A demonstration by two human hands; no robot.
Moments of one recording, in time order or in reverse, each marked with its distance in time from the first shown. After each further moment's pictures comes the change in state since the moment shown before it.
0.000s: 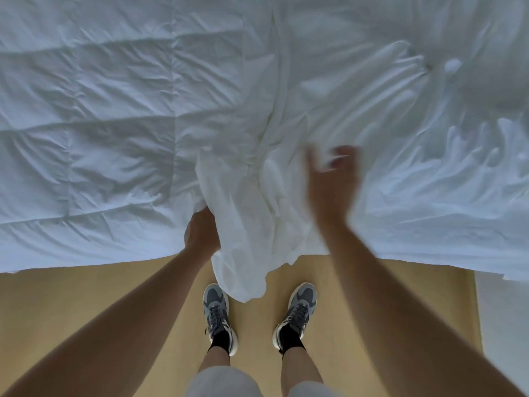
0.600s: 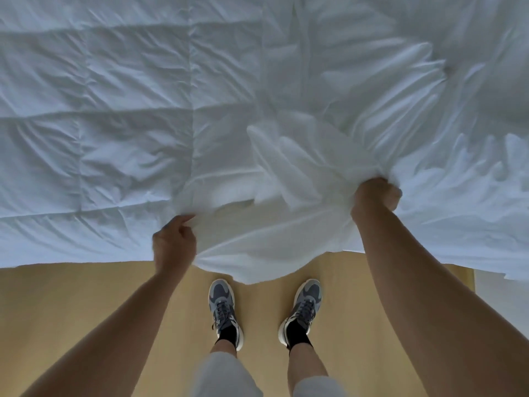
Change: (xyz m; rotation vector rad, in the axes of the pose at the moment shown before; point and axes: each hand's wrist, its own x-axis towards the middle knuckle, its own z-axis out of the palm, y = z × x) left_hand 0.013 -0.106 -0.040 -0.119 0.285 0.033; right_hand 0.050 0.066 0.029 0.100 0.039 0.661
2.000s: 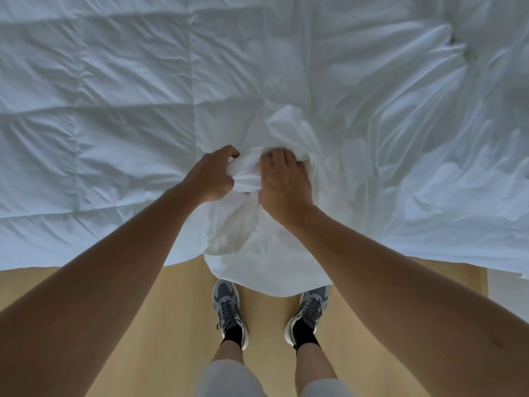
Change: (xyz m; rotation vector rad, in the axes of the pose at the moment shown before) left_hand 0.098 0.111 0.004 0.156 -0.459 0.406; right_hand -0.119 0.020 0.089 -1.180 -0.312 -1.447
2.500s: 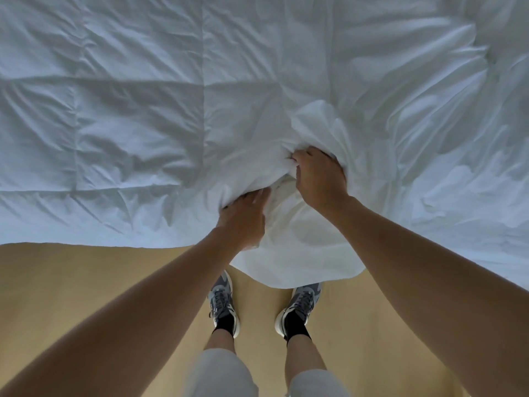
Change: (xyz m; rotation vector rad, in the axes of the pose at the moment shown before) left_hand -0.057 -0.009 0.098 0.313 -0.199 0.030; right_hand 0.001 0.041 0.005 0.198 -0.015 0.049
